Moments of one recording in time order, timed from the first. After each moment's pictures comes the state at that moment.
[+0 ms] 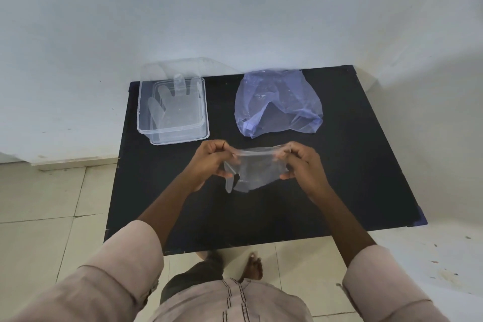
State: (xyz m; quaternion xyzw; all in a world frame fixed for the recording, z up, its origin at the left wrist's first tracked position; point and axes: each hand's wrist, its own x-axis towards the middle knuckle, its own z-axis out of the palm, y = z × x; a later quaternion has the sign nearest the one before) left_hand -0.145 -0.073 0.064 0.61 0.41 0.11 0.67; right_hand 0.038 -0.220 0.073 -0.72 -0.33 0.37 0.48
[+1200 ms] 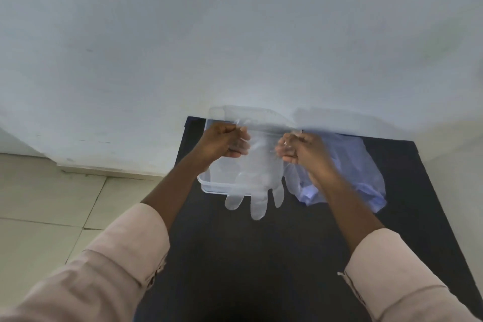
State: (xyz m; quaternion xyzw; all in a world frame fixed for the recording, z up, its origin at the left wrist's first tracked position) left_hand -0.204 0.141 0.121 0.58 0.42 0.21 0.66; right_hand -0.014 0.038 0.135 -0.68 -0.28 0.46 0.50
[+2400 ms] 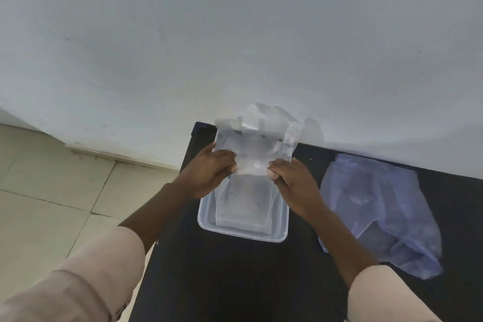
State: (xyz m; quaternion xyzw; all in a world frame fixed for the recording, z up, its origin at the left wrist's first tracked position) left_hand -0.229 0.235 0.002 0.92 0.31 0.11 0.22; right_hand 0.005 0.132 0.003 -0.66 -0.70 0.17 0.20
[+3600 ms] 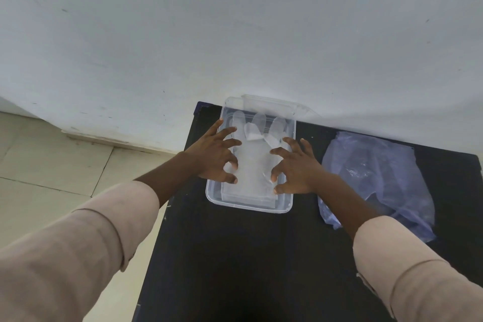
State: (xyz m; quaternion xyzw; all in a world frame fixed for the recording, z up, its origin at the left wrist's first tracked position) left_hand -0.230 0.237 -0.001 0.96 0.23 -0.16 0.08; right_hand -0.001 0.131 0.018 -0.61 -0.75 0.21 -0.16
